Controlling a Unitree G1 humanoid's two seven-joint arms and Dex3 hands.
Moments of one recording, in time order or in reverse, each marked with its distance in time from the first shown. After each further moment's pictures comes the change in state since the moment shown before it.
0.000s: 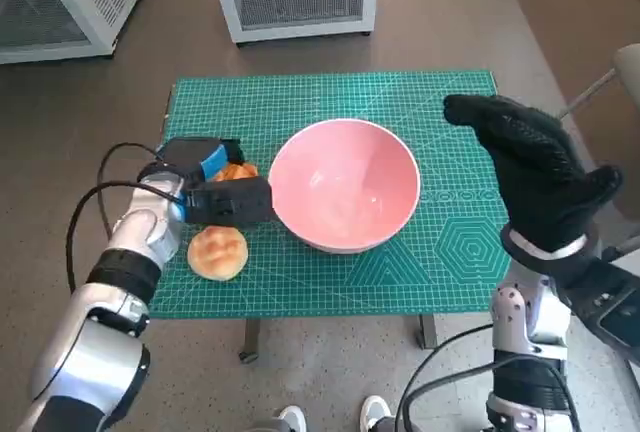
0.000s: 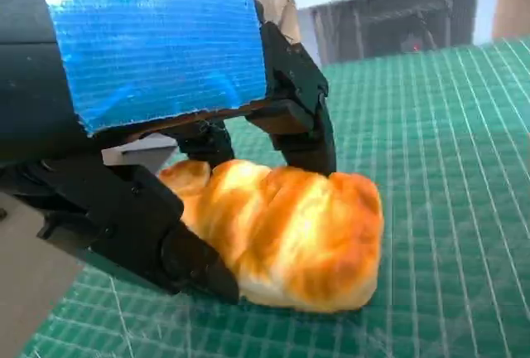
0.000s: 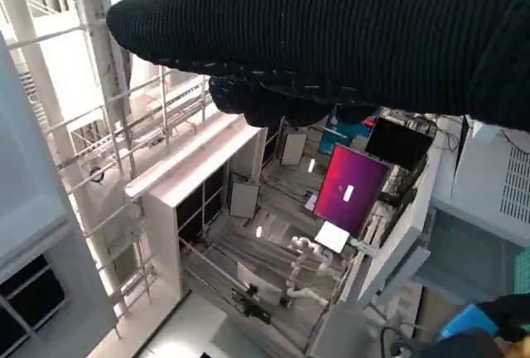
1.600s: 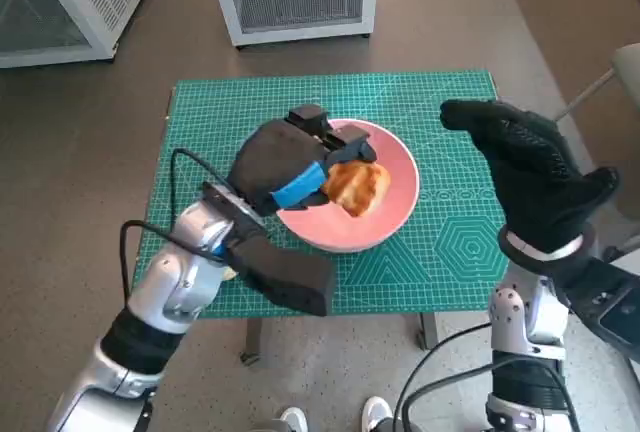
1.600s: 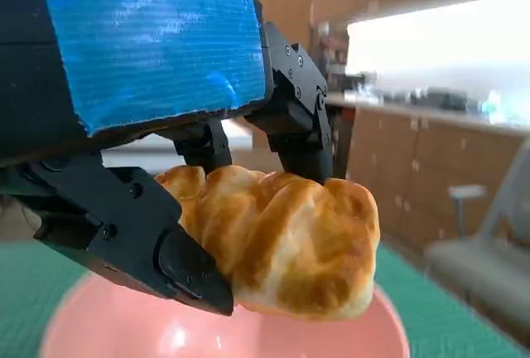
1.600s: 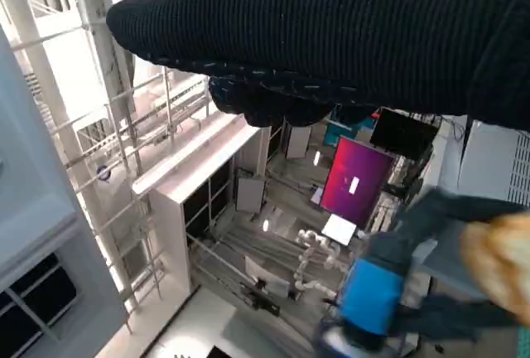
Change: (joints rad) left arm 0.274 -0.101 0.071 -0.869 0.035 -0.108 -0.060; right arm 0.003 0.004 0.004 0.015 0.032 0.006 0.033
